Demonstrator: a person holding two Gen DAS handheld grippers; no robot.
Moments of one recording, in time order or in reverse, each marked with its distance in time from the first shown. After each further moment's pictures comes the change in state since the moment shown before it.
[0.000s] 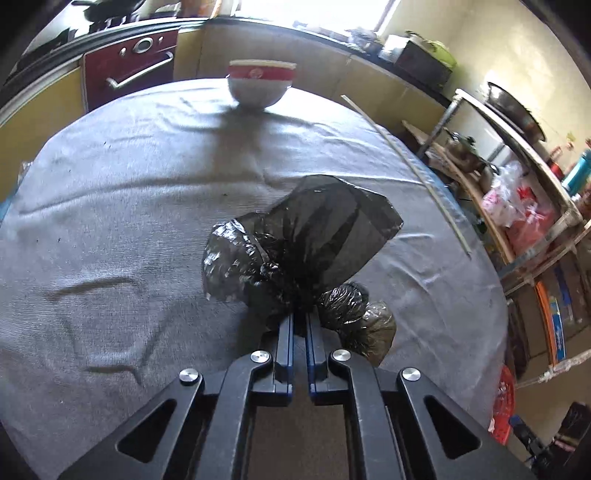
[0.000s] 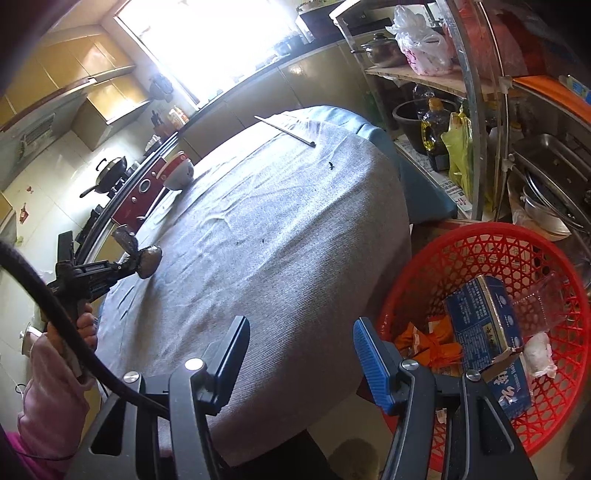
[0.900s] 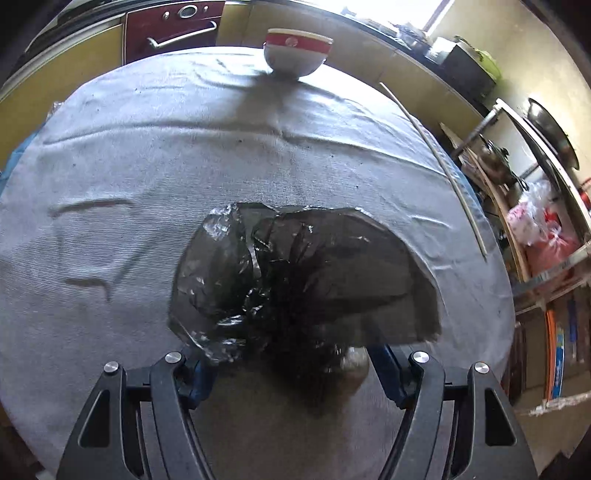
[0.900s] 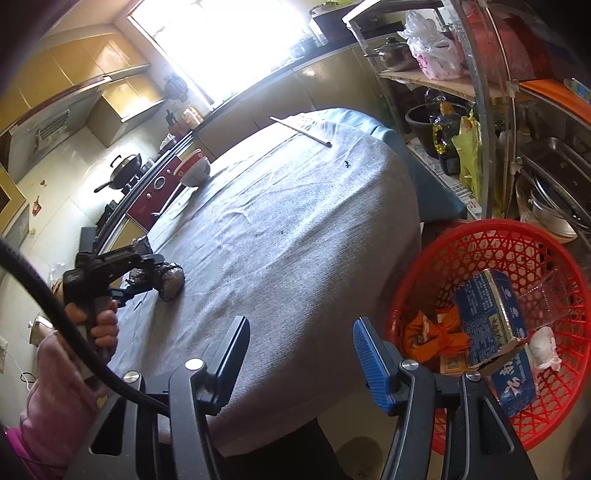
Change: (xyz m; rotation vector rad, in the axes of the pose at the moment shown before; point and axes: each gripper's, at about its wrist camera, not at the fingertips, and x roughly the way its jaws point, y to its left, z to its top) left arm 0.019 -0.018 -0.030 -0.192 0.067 0.104; right arm -0.013 0.004 -0.013 -0.020 -0.010 0.046
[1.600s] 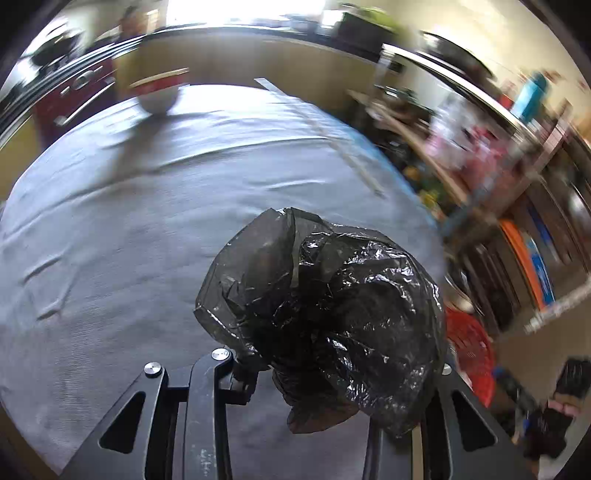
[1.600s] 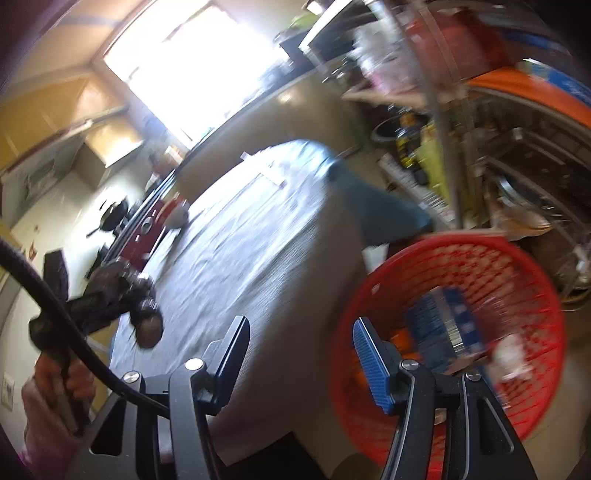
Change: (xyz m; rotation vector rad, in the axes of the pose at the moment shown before) left arm -0.061 -0.134 -0.061 0.395 -0.009 -0.133; right arm -0.041 -0.062 0.014 0.129 -0.129 -0.027
